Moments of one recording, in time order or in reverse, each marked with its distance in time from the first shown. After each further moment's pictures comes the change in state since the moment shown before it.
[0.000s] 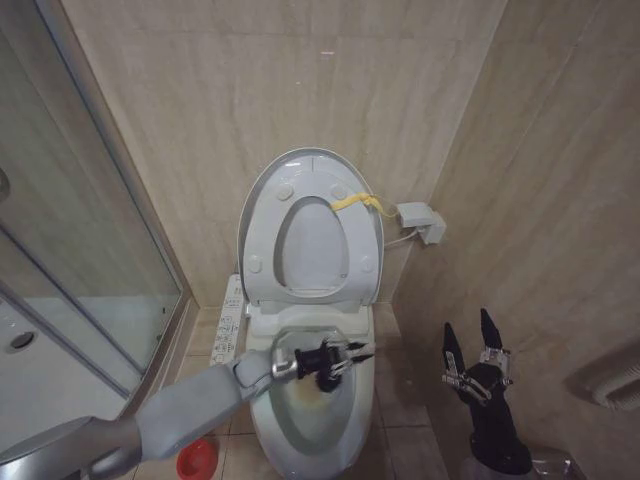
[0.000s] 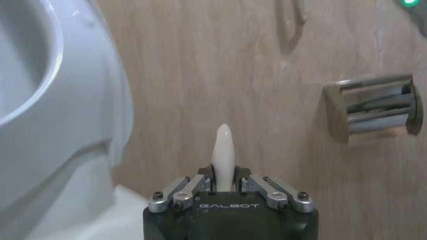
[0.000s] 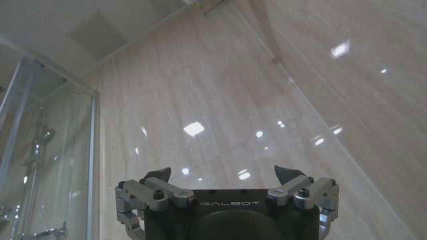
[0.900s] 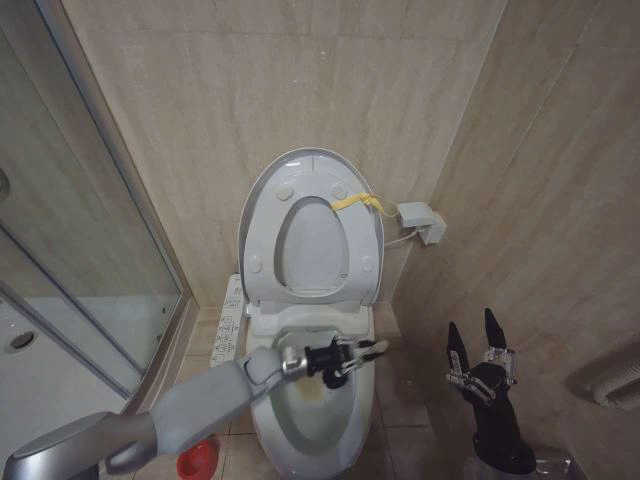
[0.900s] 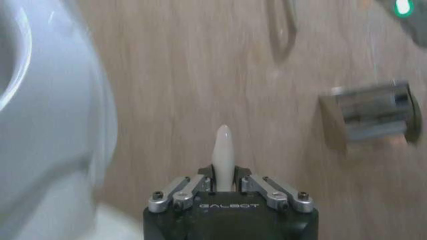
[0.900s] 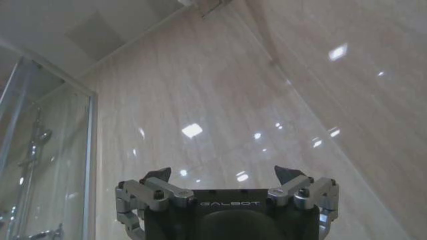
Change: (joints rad) left arm 0.003 -0.046 0.001 0.039 0.003 -0.027 0.022; right arm 0.012 -0.002 0.008 -0.011 0.005 -0.003 0.001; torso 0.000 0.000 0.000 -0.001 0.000
